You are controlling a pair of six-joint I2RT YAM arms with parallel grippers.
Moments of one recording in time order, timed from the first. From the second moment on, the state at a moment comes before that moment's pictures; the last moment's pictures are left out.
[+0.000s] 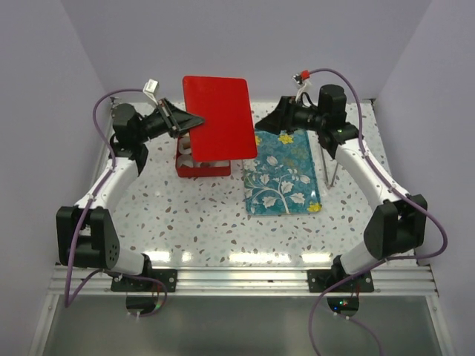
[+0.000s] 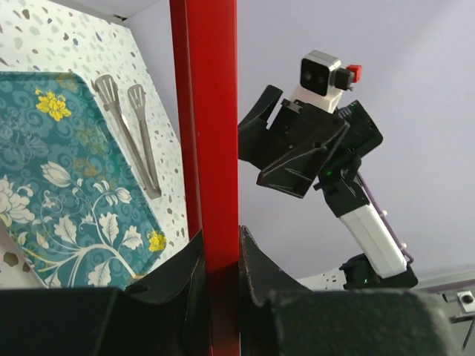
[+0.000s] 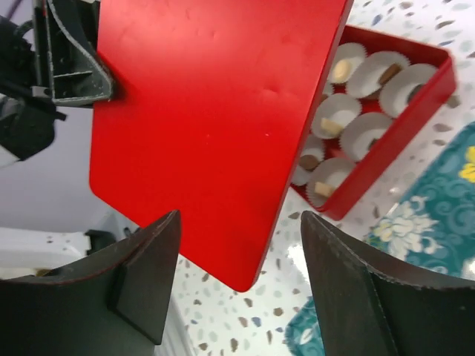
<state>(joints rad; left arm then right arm) -0.05 1.44 1.07 0.42 0.94 -1.18 0.26 1.54 1.40 -0.14 -0.77 0.45</state>
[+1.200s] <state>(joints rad) -0.04 1.45 0.97 0.68 0.97 -1.27 0.29 1.63 1.09 0.55 -0.99 0.99</state>
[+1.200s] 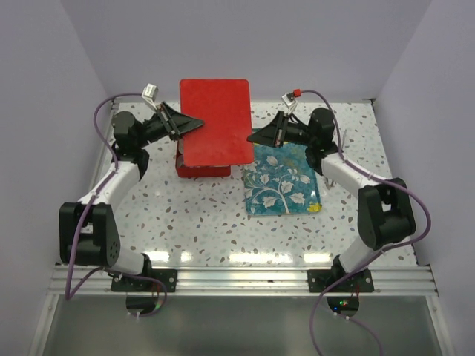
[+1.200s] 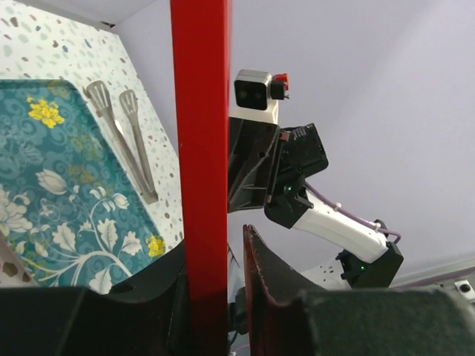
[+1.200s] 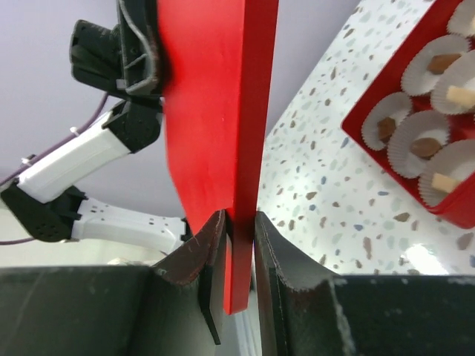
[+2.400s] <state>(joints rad) 0.01 1.57 1.03 0.49 0.94 -1.05 0.38 1.90 1.10 1.14 -0.87 1.47</state>
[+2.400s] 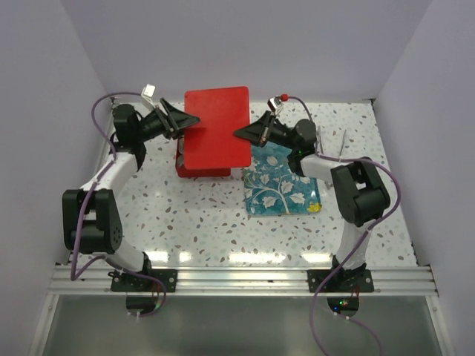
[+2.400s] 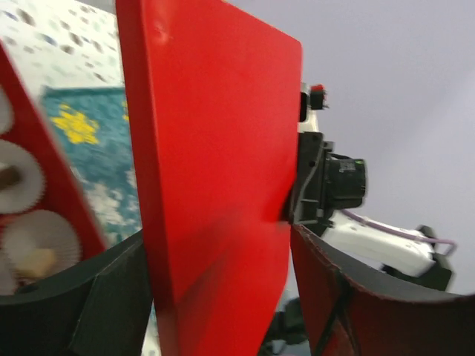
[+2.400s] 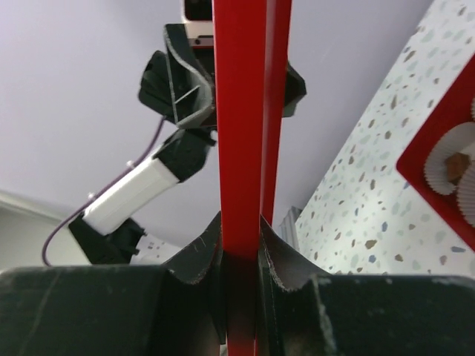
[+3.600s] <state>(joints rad) 0.12 1.79 1.30 -0.25 0.61 -0.47 0.39 2.27 1.40 0.78 -0.78 1.37</state>
